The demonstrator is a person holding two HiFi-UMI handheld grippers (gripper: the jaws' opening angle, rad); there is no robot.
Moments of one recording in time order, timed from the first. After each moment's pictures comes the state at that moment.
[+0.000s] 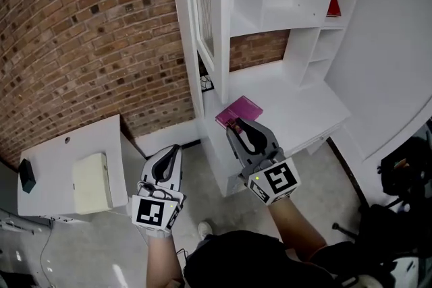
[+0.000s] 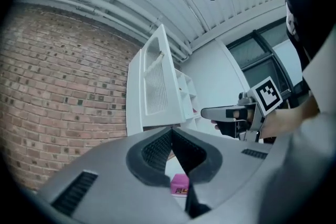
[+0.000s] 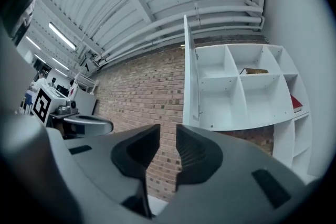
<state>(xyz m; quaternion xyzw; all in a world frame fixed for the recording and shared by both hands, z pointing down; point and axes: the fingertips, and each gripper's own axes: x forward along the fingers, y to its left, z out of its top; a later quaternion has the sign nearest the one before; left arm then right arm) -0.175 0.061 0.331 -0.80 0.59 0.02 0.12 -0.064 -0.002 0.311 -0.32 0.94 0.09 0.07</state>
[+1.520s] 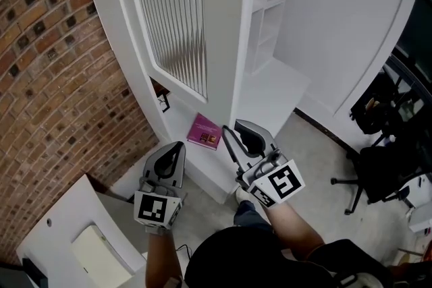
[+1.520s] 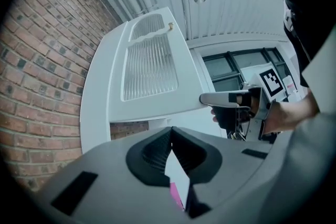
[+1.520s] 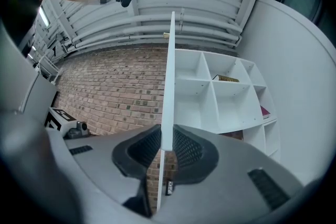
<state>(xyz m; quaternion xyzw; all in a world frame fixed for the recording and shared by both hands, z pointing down) -0.176 -0.106 0.353 -0.92 0.37 0.03 0.12 -0.073 -0.092 0.308 -0.49 0.86 0.09 0.11</state>
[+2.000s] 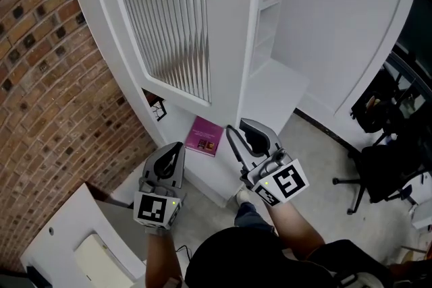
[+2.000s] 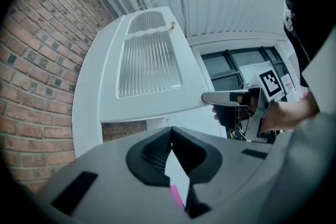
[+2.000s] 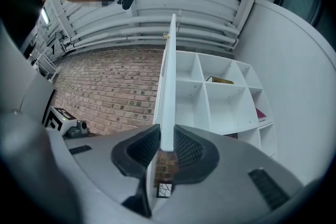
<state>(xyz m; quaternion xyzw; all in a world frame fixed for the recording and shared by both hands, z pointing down) -0.152 -0.138 0.355 -0.92 0.36 0.01 0.12 -0.037 -0.118 0.308 -0.50 0.85 0.10 0.12</state>
